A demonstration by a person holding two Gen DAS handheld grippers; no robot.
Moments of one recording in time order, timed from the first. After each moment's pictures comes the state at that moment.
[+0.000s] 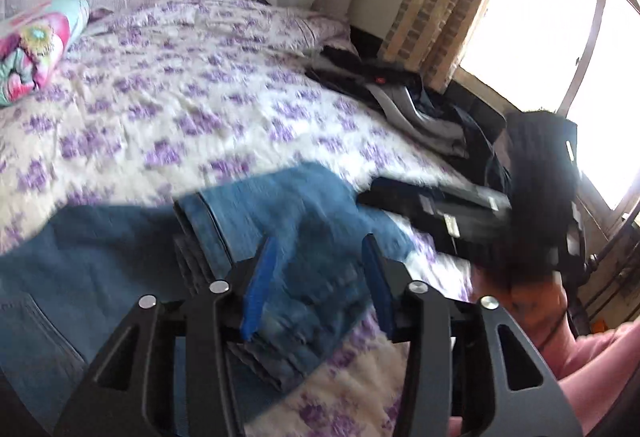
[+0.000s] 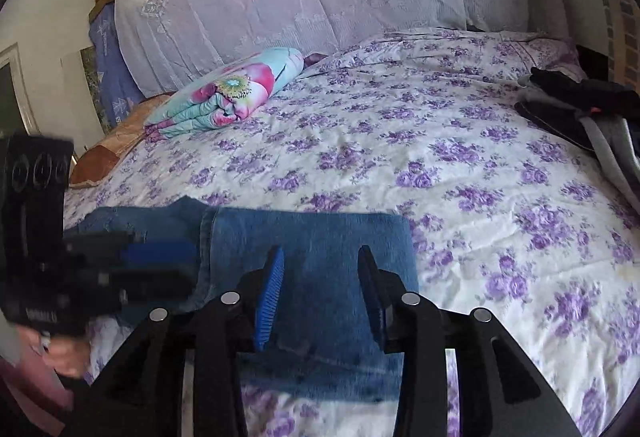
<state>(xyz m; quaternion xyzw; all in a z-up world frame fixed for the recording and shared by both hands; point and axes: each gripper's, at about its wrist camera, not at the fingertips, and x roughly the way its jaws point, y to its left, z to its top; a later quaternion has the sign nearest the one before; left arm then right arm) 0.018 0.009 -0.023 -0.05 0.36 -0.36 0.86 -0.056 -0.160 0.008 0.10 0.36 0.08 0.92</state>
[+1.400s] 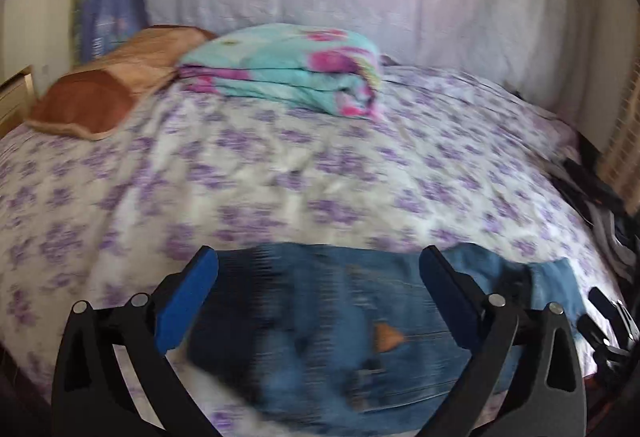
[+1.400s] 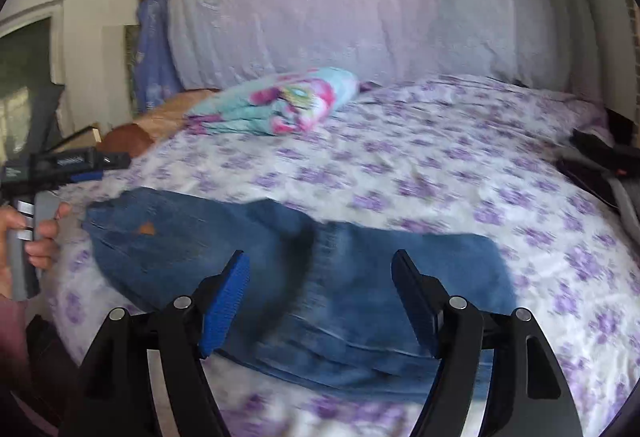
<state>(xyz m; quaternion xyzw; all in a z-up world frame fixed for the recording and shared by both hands) -0.025 0.254 0.013 -0.10 0.32 0.07 0.94 -0.071 -0.053 0.033 0.04 0.30 0.14 0.94</state>
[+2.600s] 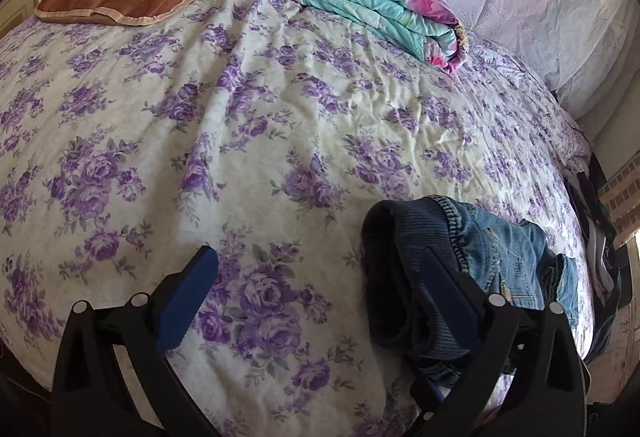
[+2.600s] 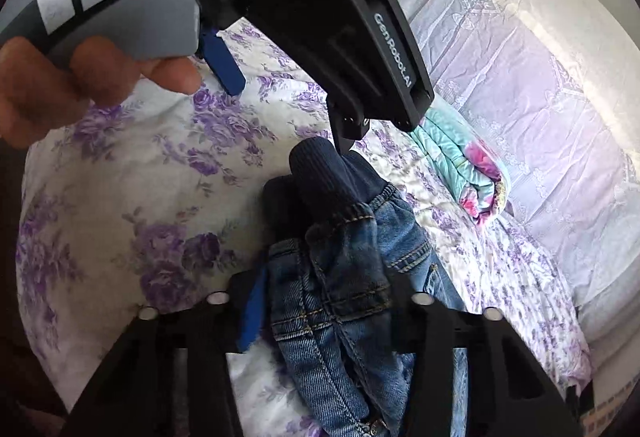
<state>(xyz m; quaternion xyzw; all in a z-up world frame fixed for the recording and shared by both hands) -0.017 0.370 -0.038 -0.21 0.44 0.04 0.87 -0.073 0.275 0.012 -0.35 0.26 0.25 0.86</state>
